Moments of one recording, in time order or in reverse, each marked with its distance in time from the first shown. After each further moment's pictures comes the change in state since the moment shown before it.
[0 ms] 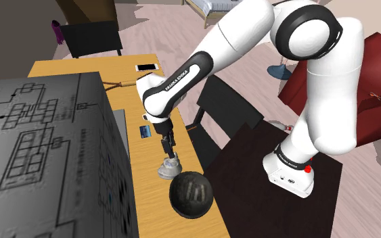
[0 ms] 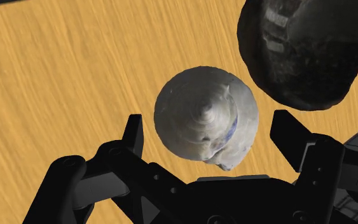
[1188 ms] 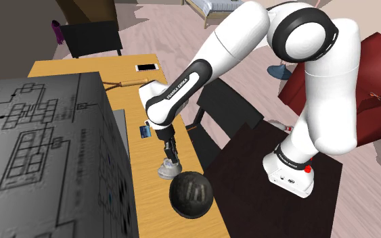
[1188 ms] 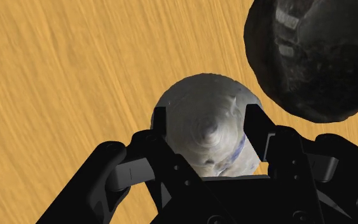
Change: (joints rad) arm 0.010 0.025 0.007 -0.039 0.010 0.067 -0.006
